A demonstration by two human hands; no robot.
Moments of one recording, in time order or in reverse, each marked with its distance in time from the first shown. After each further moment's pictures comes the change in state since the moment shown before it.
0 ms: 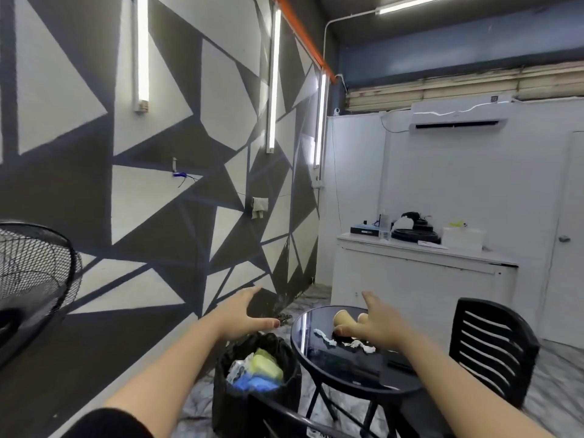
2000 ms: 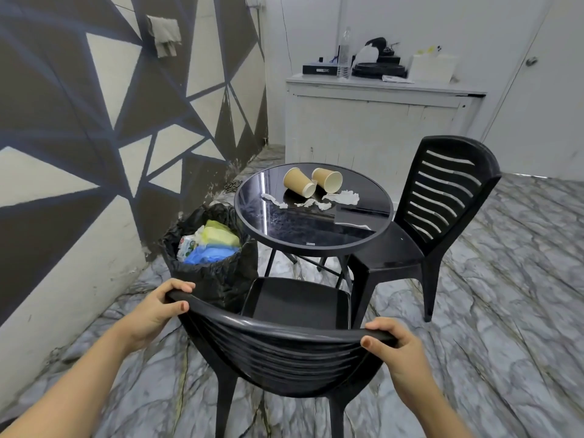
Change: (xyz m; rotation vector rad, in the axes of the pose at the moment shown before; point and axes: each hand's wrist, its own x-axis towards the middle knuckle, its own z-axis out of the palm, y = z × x) left_hand 0.055 -0.157 0.224 -1.055 -0.211 -0.297; right_hand -0.098 0.239 0.203 1.101 0.284 0.409
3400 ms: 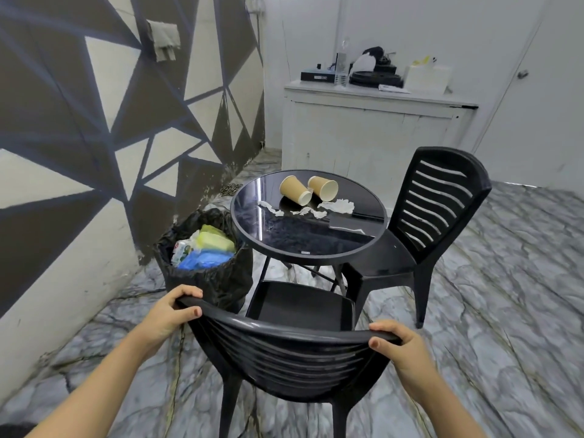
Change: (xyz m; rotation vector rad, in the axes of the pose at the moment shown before) left_hand 0.017 -0.010 0.012 0.156 0.045 0.083; right_hand 0.022 -0.018 -0.021 -0.034 -0.042 0.054
